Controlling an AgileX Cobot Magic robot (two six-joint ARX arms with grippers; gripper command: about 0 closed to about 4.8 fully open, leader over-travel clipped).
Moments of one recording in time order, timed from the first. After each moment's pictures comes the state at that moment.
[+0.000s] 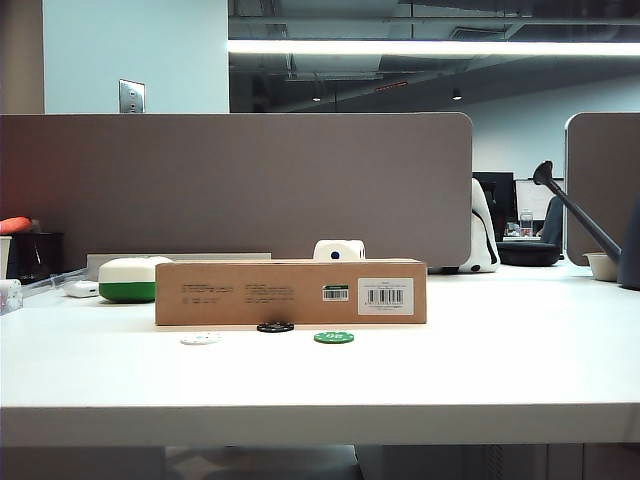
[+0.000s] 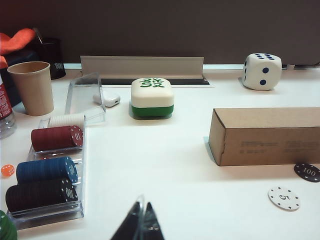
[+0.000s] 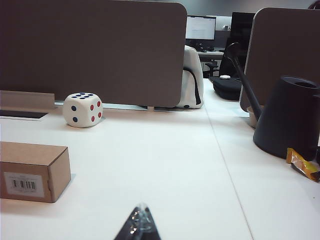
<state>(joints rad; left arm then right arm) 0.00 0.00 0.00 -0.02 0.06 0.01 0.09 0.00 0.01 0.12 0.00 -0.04</state>
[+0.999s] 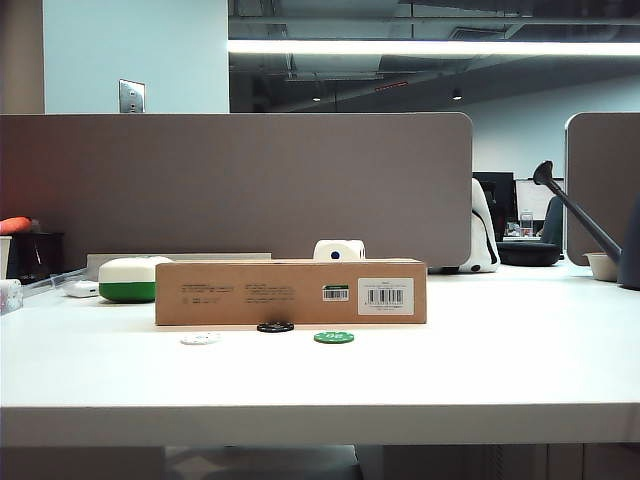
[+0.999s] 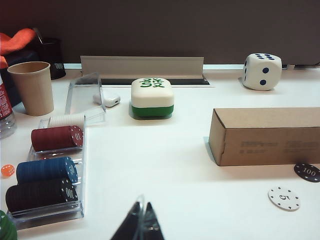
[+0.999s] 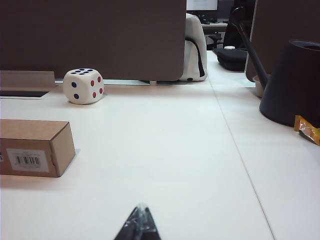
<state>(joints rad) 0.00 0.00 0.00 -0.02 0.06 0.01 0.09 0.00 0.01 0.02 0.00 0.00</state>
